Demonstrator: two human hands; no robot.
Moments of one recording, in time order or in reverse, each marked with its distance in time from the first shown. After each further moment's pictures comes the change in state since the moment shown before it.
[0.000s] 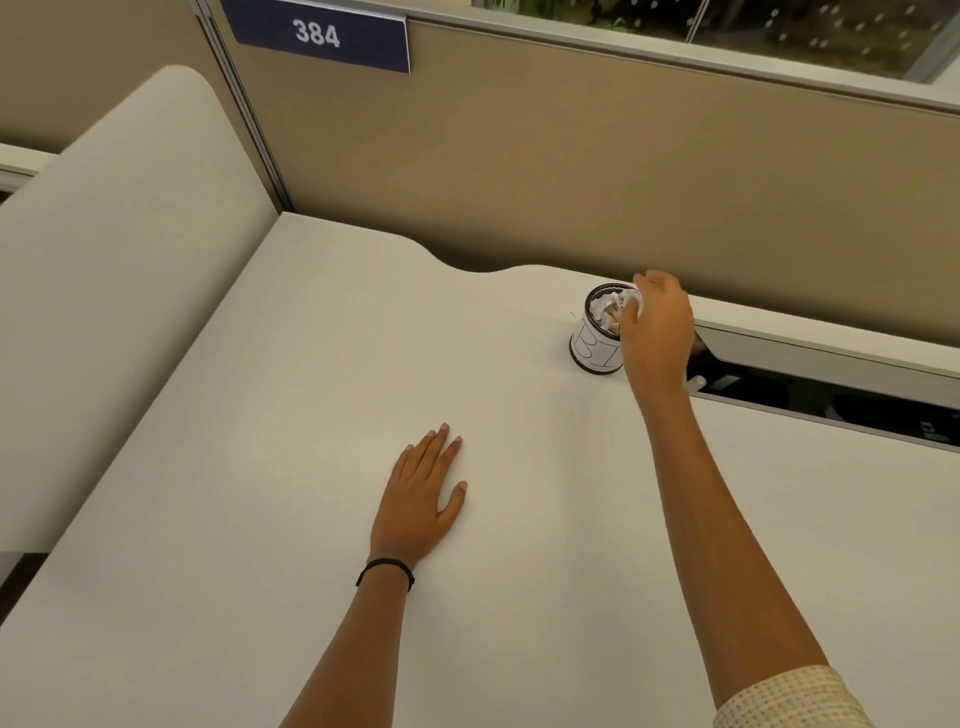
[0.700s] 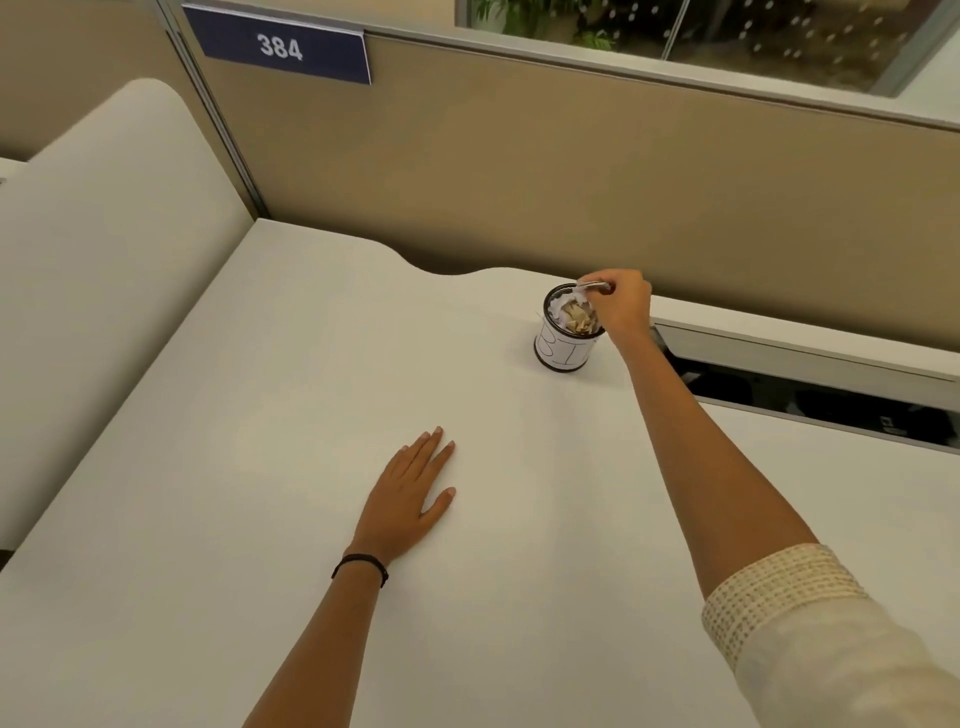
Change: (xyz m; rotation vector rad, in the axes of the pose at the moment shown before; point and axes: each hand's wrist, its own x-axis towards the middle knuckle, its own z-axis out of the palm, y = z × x) left_hand 0.003 0.017 0.012 0.045 -0.074 0.099; right_hand 0.047 0.025 0.001 0.424 -0.226 0.166
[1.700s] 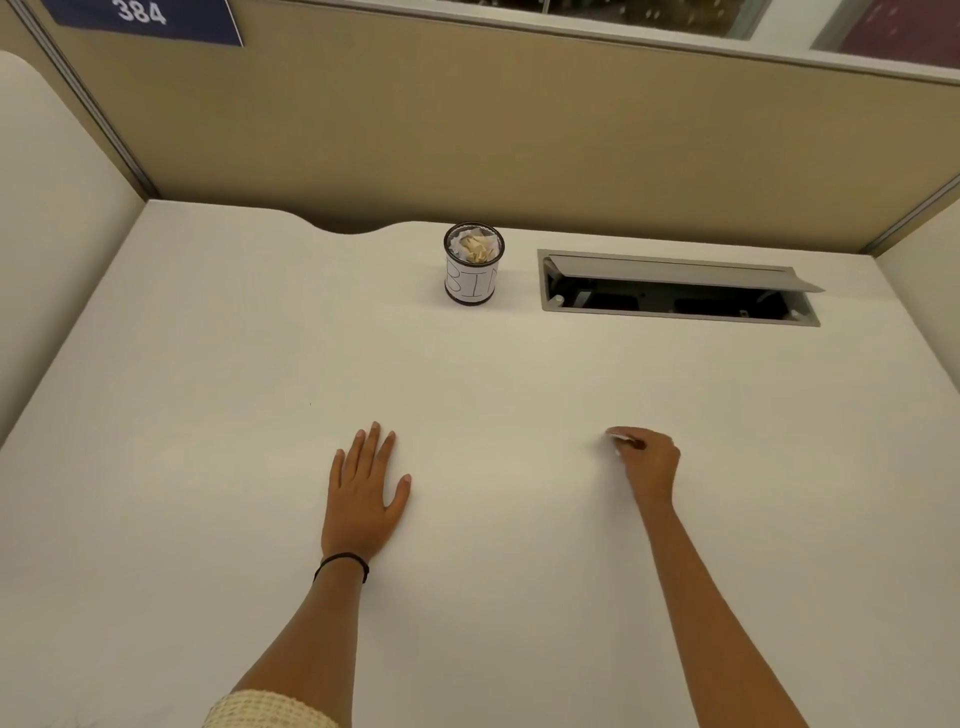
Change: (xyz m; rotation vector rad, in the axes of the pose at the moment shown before) left_hand -0.080 0.052 0.026 0.002 0.031 -0.131; right_hand -0.268 0.172 -0.108 0.106 0.204 0.414
